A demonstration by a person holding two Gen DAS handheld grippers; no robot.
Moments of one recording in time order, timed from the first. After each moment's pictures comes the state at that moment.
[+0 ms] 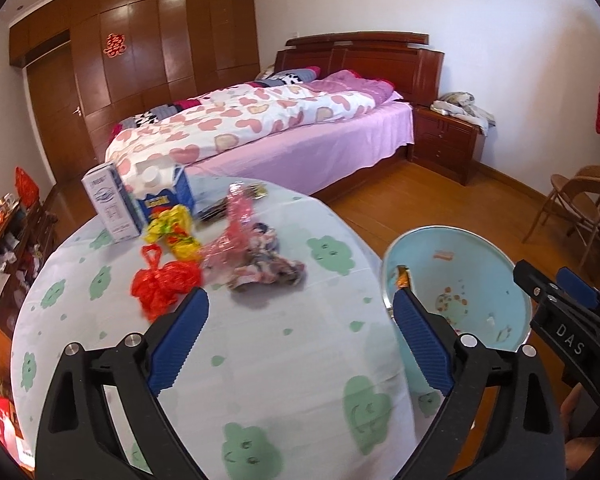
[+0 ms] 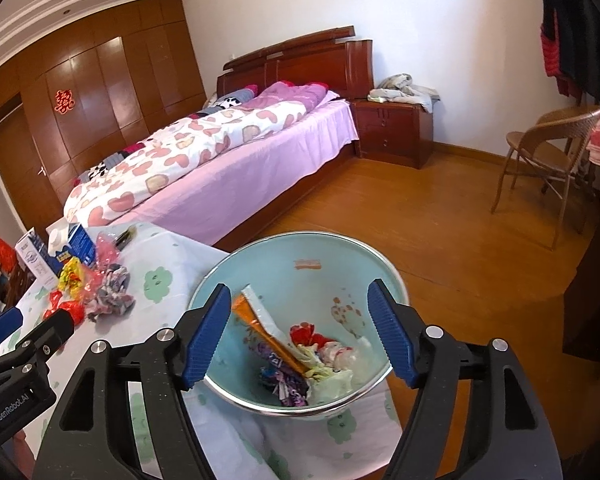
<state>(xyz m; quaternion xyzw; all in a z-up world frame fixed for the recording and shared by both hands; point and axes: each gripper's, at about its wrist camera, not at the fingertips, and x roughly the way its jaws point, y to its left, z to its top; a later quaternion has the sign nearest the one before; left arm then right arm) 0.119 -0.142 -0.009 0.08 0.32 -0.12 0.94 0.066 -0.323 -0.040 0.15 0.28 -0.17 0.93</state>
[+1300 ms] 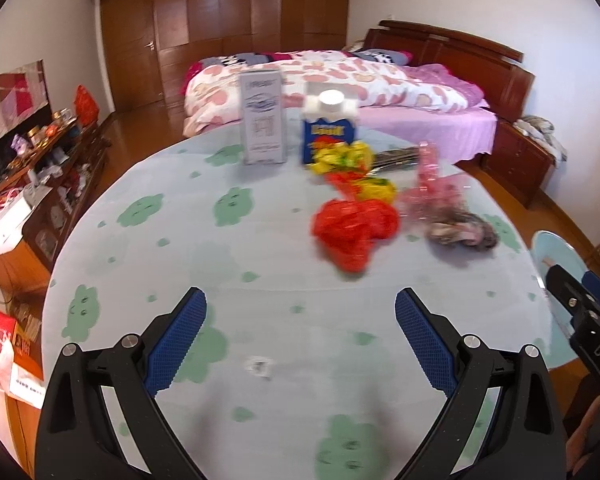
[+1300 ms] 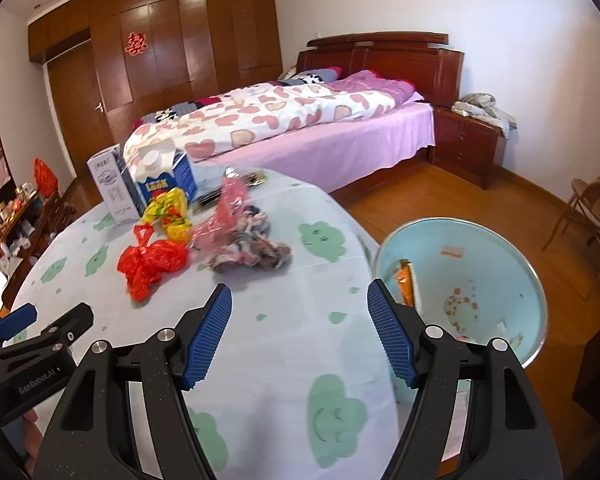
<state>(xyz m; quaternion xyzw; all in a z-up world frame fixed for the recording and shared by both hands) 0.147 0.037 -0.048 -0.01 0.38 0.01 0.93 0.117 -0.162 -0.048 0.07 0.31 -0.06 0.94</state>
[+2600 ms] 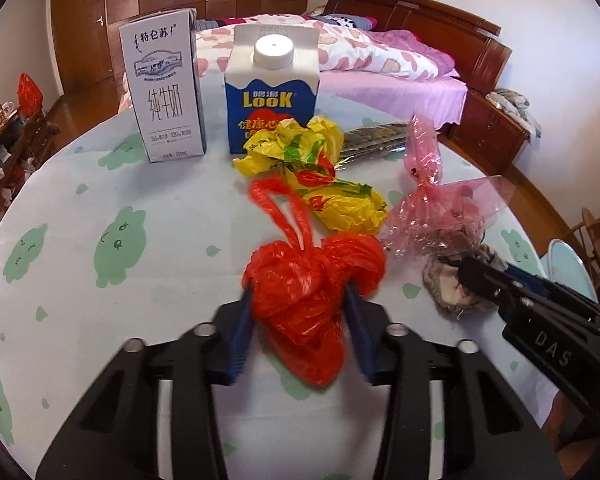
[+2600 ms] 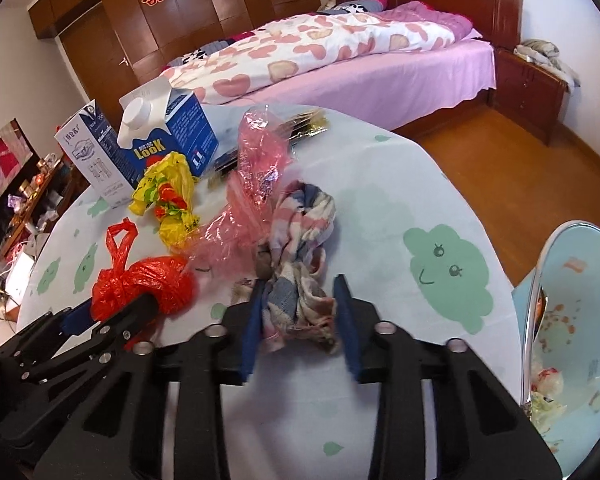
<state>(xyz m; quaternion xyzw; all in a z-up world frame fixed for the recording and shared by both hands) 0.264 -0.001 -0.093 -0.01 0.43 -0.09 0.90 0.255 -0.161 -0.091 0.11 0.42 0.04 0.90</state>
